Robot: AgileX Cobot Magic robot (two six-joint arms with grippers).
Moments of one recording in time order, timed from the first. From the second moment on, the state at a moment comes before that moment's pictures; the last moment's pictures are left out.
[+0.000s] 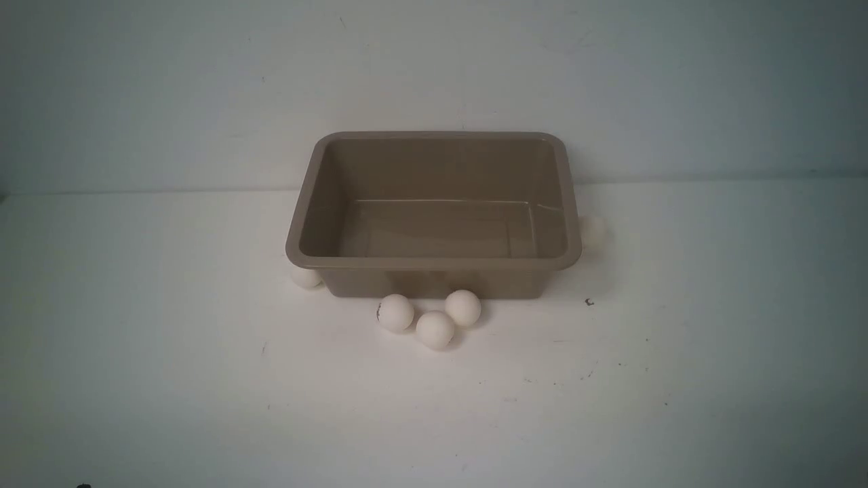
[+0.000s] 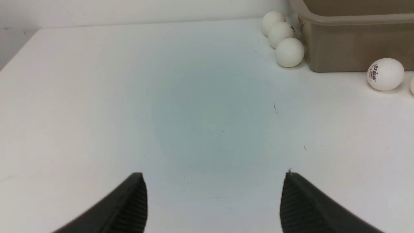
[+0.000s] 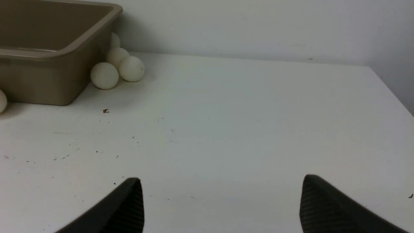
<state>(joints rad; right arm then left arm) 0.01 -0.01 0.02 -0.04 0.41 -0.02 0.02 -0.01 0.02 -0.10 0.39 0.07</state>
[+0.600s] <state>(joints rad) 0.01 -0.01 0.02 -0.04 0.40 -0.02 0.02 -0.01 0.02 -0.10 0.39 0.07</state>
